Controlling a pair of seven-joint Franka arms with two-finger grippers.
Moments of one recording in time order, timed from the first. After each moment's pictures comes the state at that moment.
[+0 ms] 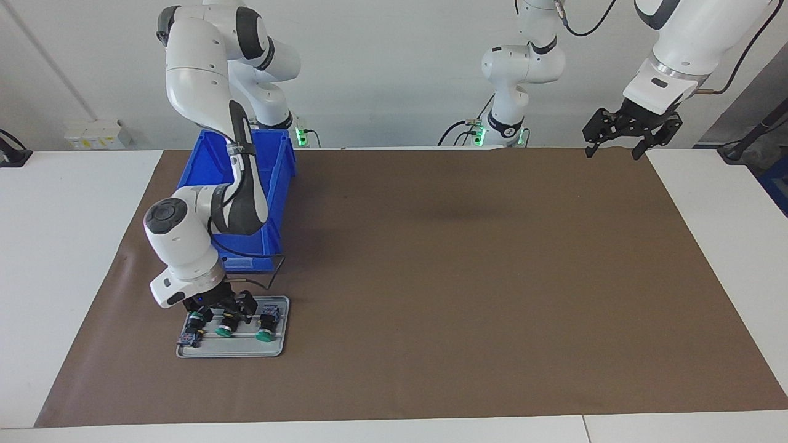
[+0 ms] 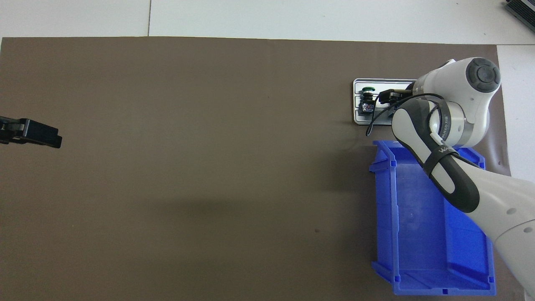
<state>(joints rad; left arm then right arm) -0.11 -0.01 0.05 -1.51 -0.01 1.47 0.08 0.04 0.55 -0.06 -1.67 0.07 2.36 0.06</state>
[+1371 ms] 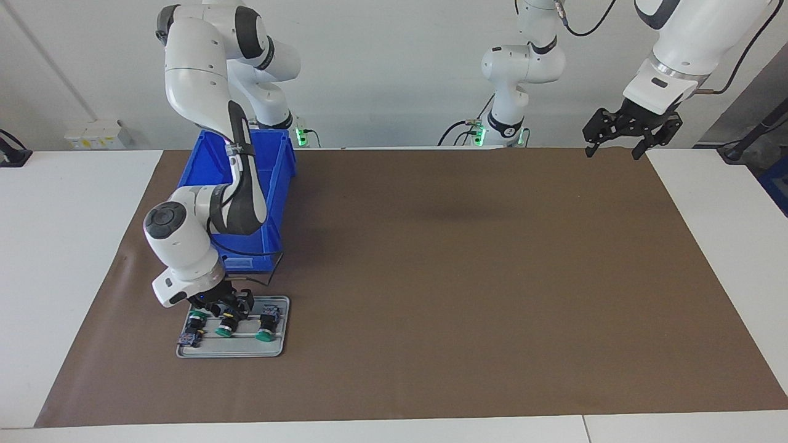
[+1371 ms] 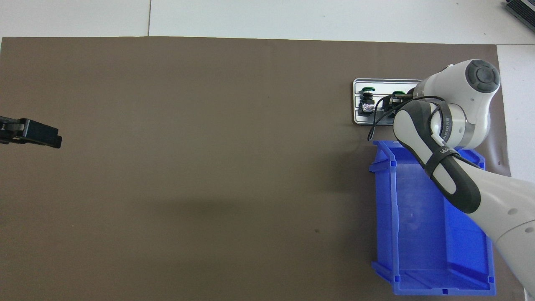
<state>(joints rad) -0.11 -0.01 0.05 -1.51 -0.01 1.47 0.08 0.04 0.55 -0.06 -1.68 0.07 2.34 0.06</state>
